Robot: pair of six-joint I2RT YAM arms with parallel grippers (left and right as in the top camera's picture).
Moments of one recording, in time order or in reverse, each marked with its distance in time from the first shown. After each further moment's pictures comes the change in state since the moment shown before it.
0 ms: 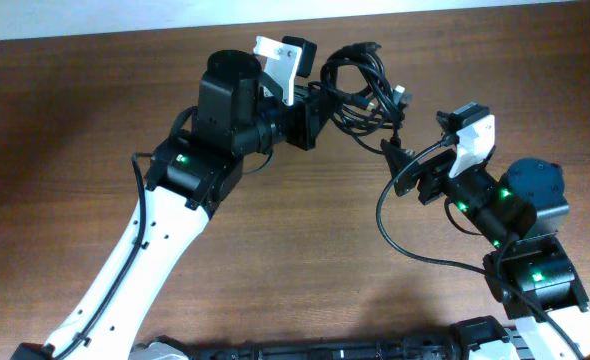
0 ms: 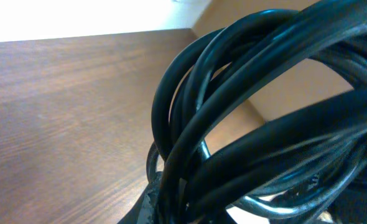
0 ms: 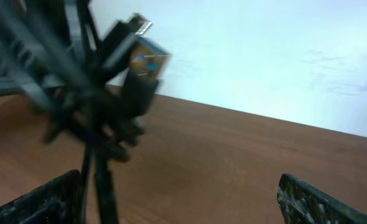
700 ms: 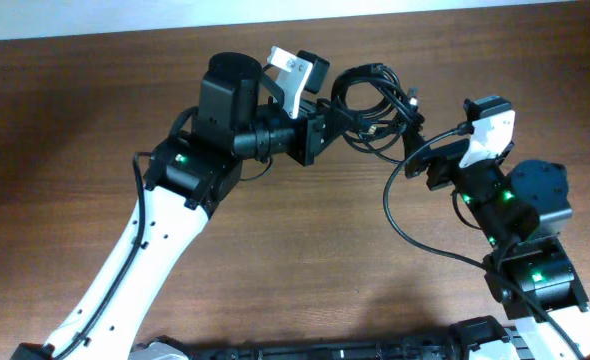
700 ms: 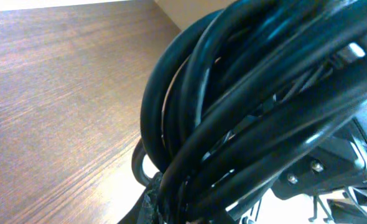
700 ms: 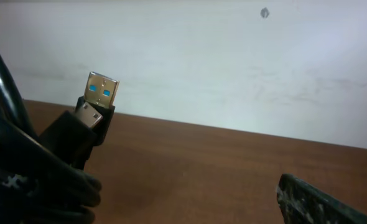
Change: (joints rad) left arm 0.000 0.000 0.000 -0.063 0.181 0.071; right arm 0.002 0.000 0.000 0.064 0.189 -0.001
